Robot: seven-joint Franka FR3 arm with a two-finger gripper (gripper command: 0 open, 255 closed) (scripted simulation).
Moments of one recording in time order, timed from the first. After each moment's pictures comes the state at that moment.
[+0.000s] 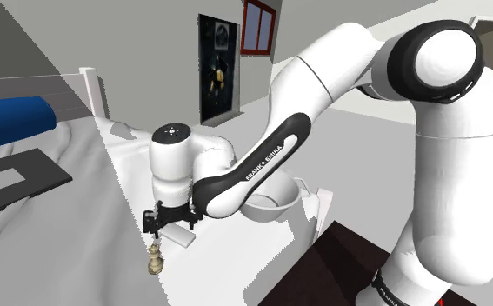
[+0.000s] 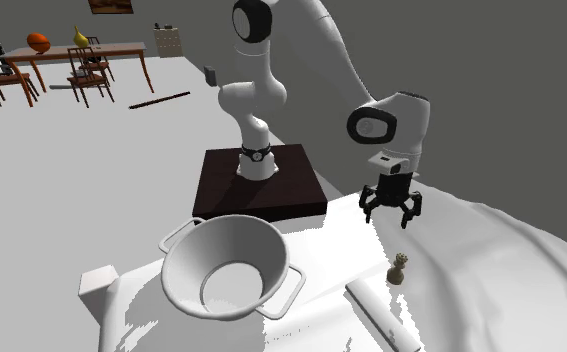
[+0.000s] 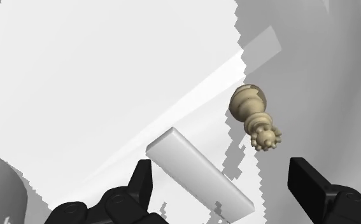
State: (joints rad) arm 0.09 0.36 0.53 -2.10 -0.59 2.46 1.40
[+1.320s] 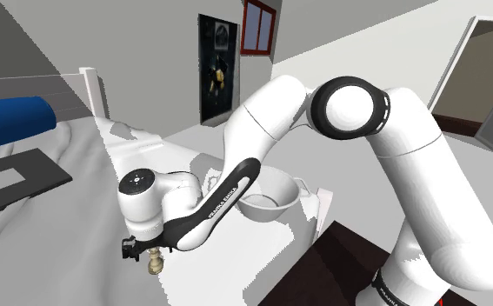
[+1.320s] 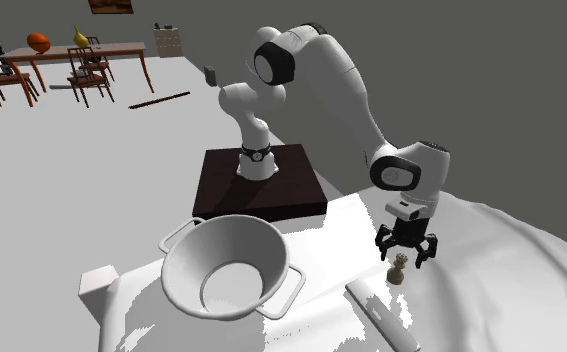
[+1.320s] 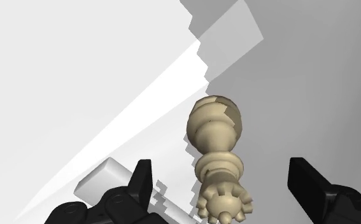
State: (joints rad) arm 0.28 0.74 0.38 -1.78 -0.79 2.44 1.58
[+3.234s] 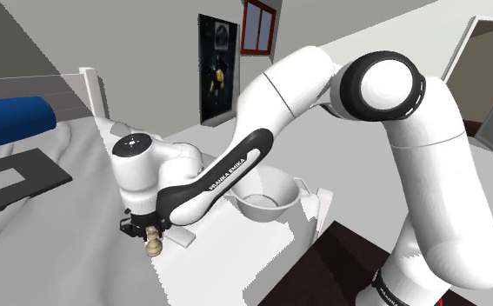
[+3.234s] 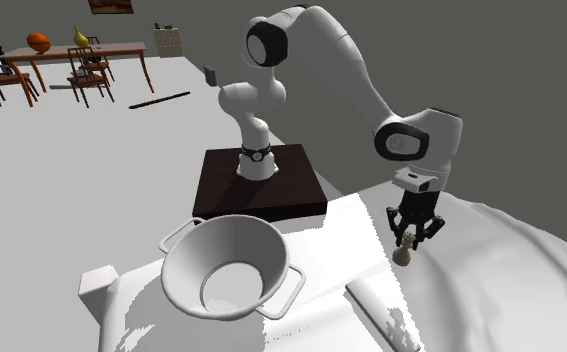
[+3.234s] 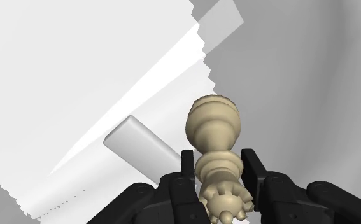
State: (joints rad) arm 0.22 0.58 0.46 -1.81 -0.68 2.34 1.49
